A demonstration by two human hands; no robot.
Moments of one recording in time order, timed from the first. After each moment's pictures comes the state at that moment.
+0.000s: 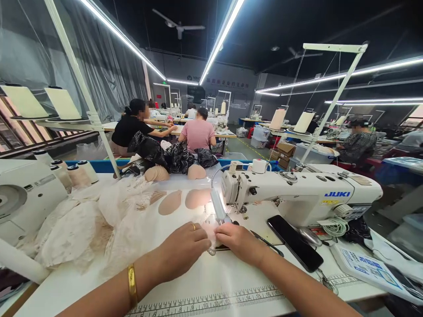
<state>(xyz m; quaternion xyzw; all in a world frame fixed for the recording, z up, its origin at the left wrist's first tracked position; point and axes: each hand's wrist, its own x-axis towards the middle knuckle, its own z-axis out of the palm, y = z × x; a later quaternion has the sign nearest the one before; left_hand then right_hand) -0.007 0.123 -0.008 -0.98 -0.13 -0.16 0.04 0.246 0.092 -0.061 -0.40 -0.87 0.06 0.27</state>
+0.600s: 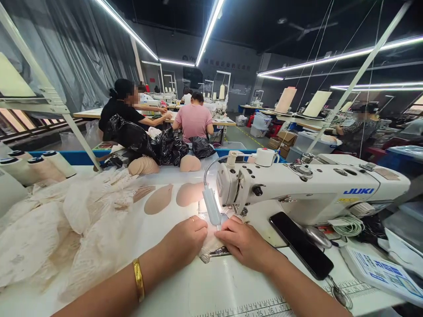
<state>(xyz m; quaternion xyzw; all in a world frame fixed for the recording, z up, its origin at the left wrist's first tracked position) 0.028 0.156 -0.045 -0.96 -0.16 -0.23 0.01 0.273 0.085 -0.056 -0.43 -0.87 0.05 0.25</state>
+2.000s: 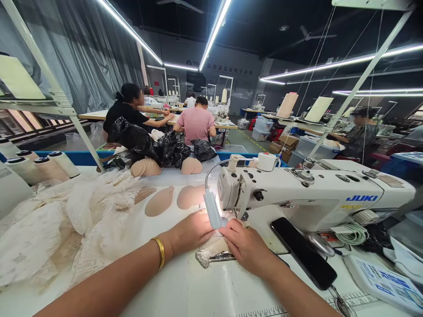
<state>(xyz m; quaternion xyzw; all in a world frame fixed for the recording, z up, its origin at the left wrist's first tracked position) 0.055 0.185 -0.032 -0.95 -0.07 -0.29 -0.07 0.271 0.087 -0.066 -0.51 -0.83 -0.01 0.22</state>
